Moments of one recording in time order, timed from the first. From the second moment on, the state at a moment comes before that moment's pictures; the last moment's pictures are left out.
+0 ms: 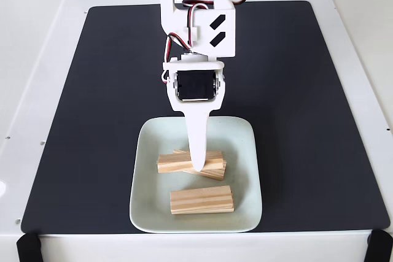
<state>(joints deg) -10.6 50.3 45.8 45.9 1.0</state>
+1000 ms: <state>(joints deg) -11.2 50.3 45.8 53.4 1.0</state>
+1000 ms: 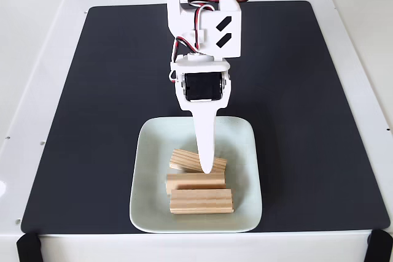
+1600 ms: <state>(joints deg) -11.4 55.1 51.2 53.4 1.0</state>
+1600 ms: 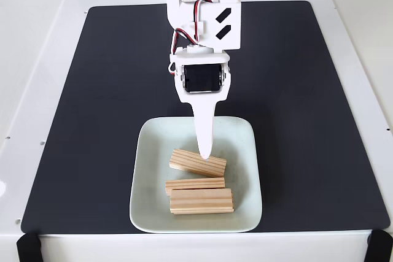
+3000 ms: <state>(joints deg) -15.6 143.2 127.9 4.1 7.3</state>
